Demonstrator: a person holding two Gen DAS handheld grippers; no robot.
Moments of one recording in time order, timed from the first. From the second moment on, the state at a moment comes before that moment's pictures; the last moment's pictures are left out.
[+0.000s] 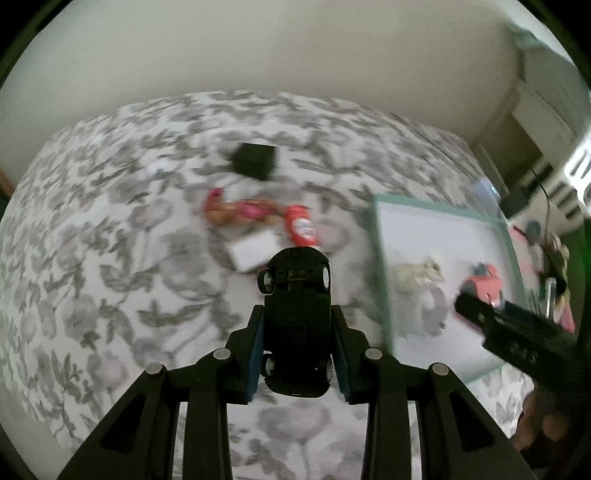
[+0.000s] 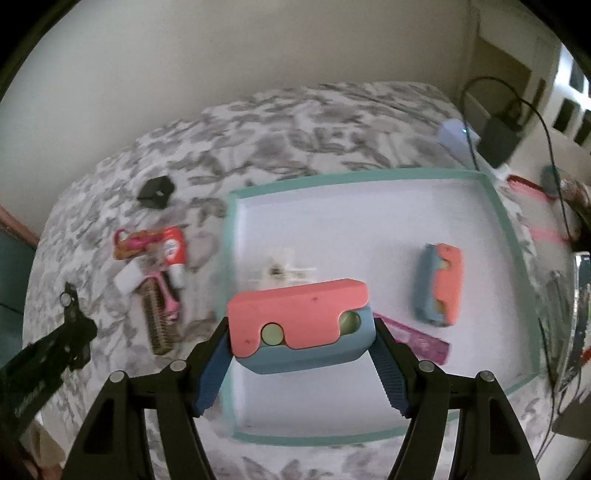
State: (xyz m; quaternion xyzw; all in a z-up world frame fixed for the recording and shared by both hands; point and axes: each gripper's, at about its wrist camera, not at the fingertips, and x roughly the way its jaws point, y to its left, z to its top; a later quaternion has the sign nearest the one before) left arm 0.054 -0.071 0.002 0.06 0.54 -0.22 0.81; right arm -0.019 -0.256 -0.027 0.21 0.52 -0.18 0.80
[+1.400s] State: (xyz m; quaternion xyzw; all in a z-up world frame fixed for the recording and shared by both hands) left arm -0.024 -0.193 -0.063 0.25 0.56 -0.29 0.73; right arm -0.040 -0.295 -0.079 0.21 0.59 -0.22 0.75
